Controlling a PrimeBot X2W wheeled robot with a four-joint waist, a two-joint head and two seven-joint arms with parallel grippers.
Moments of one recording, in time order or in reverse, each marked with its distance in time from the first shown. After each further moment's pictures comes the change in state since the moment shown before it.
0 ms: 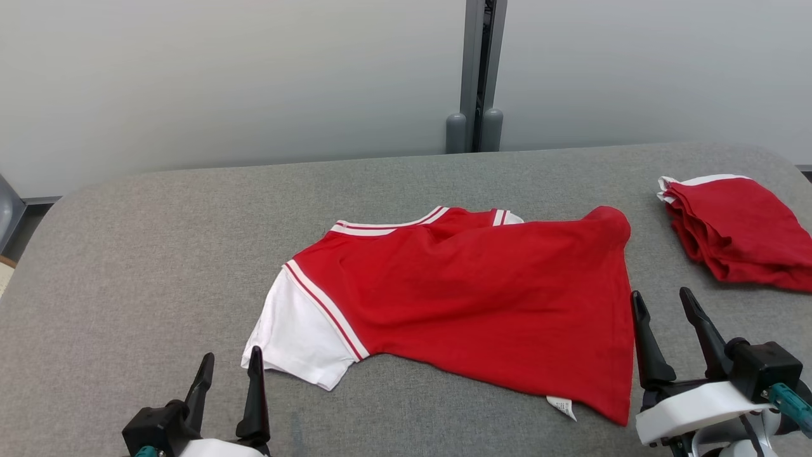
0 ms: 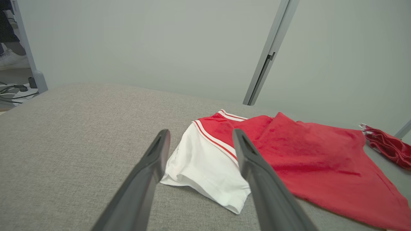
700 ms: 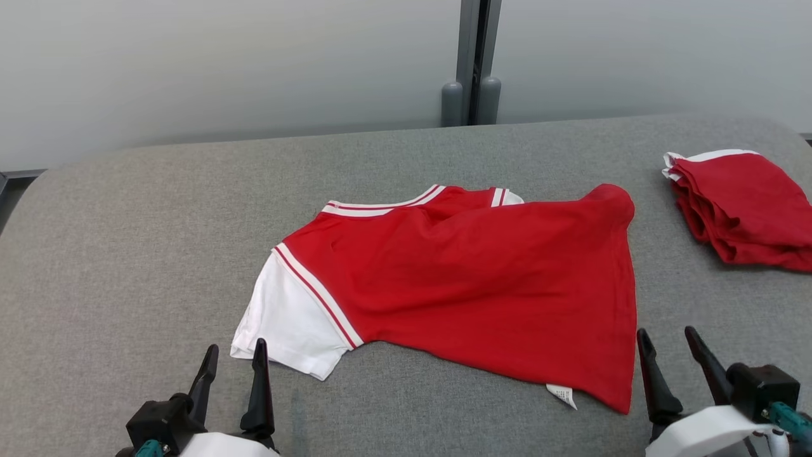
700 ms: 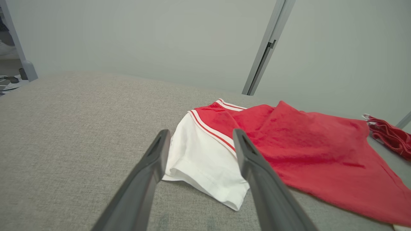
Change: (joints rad) left arm -0.008 -0.013 0.004 -0.005 0.022 -0.006 0.000; right arm 0.047 -0.001 -0.036 0.007 -0.012 0.000 0.084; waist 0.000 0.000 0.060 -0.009
